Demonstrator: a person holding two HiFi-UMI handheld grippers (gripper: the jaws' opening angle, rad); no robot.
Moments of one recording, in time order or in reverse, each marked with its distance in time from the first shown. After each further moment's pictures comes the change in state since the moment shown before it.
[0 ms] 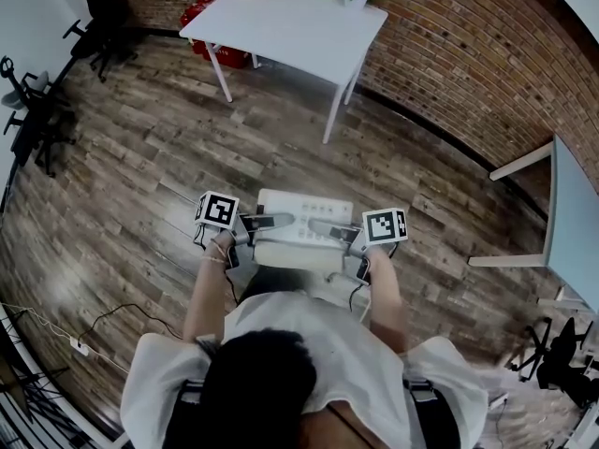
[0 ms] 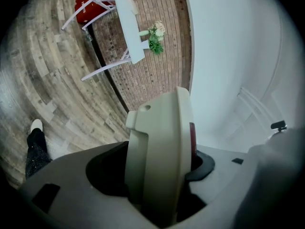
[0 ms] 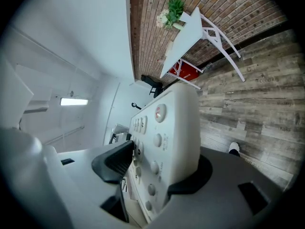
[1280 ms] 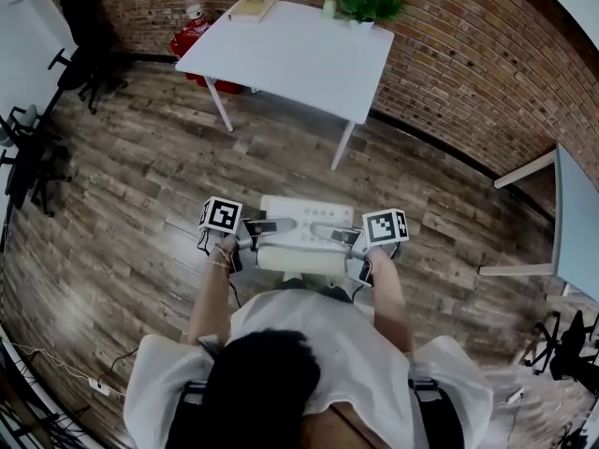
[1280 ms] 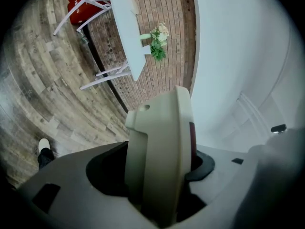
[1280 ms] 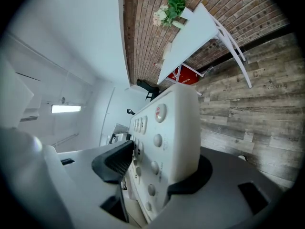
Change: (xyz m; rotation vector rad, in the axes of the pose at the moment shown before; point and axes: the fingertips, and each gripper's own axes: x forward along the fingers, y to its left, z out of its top) left arm -0.063 0.029 0.151 -0.009 0.074 -0.008; right arm 0.112 -0.006 0.119 0.032 -0.045 -0.043
